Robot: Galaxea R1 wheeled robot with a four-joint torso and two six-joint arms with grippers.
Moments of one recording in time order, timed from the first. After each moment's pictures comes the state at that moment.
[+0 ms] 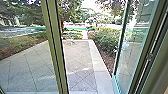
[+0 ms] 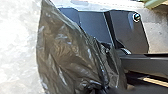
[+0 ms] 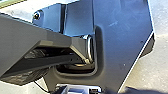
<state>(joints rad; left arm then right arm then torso) 1.51 3.04 -2.70 -0.01 -0.04 0.00 -1.59 3.04 -2.68 -0.07 0.05 0.05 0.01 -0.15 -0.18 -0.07</state>
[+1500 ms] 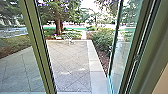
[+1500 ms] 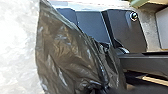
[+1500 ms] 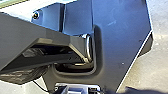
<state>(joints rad) 1.51 3.04 -2.70 0.02 -0.04 0.00 -1.60 3.04 -2.69 -0.07 0.06 0.05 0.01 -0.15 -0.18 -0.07</state>
